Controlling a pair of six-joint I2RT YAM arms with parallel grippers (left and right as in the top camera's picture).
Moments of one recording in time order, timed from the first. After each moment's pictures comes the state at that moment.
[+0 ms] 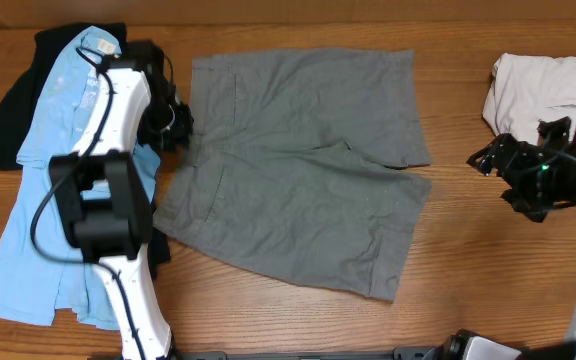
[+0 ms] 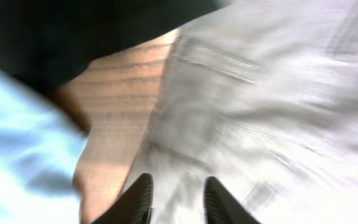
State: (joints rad) left arm 0.04 2.24 1.90 -1.23 0.12 -0.16; right arm -0.38 1.40 1.32 -1.23 -0.42 0.28
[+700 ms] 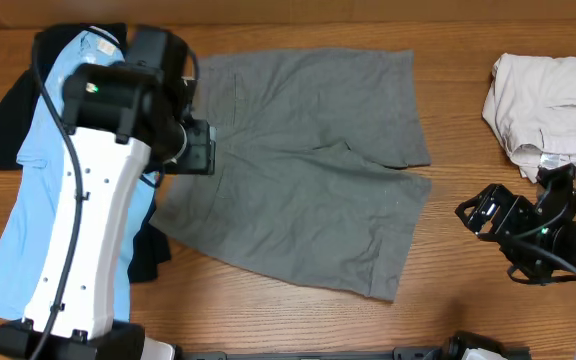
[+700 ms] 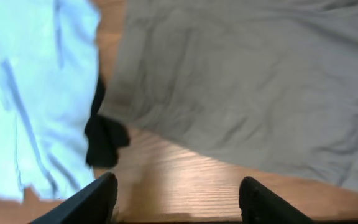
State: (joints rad) left arm -0.23 1.63 1.89 -1.64 -0.02 -0.27; right arm -0.29 1.06 1.35 -1.57 -0.35 0.35
